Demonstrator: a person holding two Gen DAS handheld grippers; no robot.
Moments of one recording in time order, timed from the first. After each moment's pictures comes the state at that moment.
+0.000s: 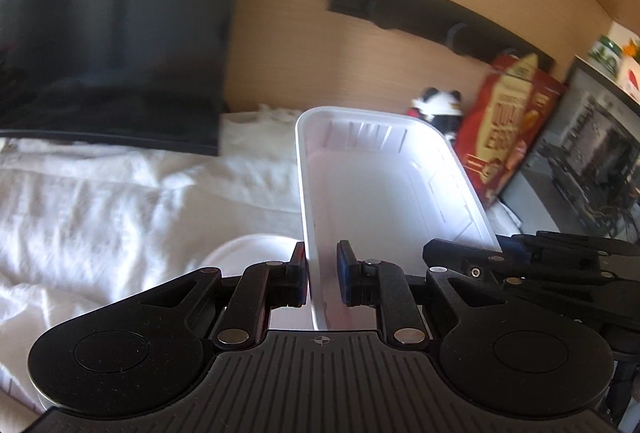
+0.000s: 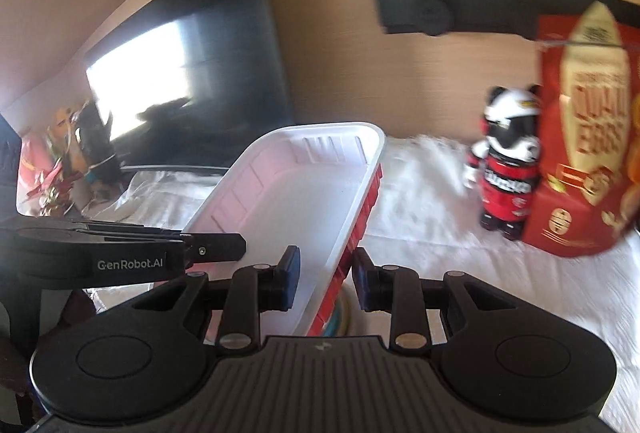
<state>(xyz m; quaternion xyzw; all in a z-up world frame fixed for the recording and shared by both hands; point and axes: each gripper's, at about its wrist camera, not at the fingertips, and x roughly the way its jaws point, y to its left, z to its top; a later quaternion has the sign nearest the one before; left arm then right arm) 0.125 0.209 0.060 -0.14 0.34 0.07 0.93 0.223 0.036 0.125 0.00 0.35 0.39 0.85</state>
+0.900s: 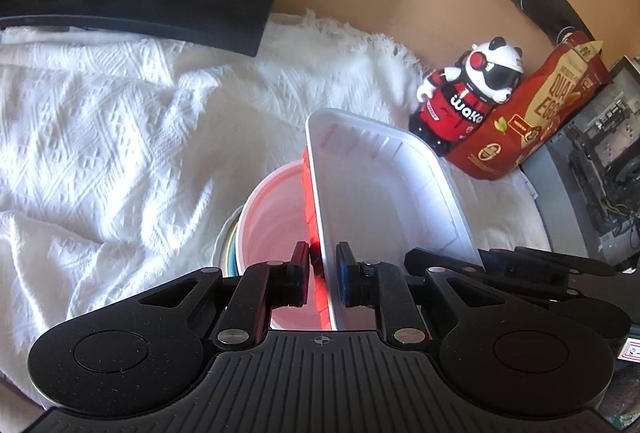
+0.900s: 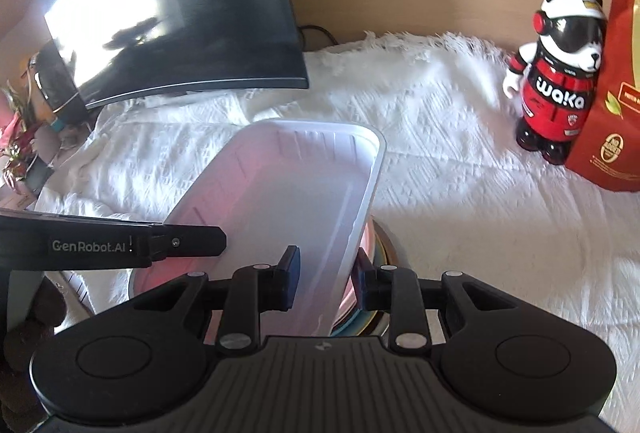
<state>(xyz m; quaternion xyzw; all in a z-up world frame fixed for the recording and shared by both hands) 0.150 0.283 -0.011 -0.23 0.43 0.05 0.87 0.236 0.136 0.068 -0.03 0.47 0.35 0.81</state>
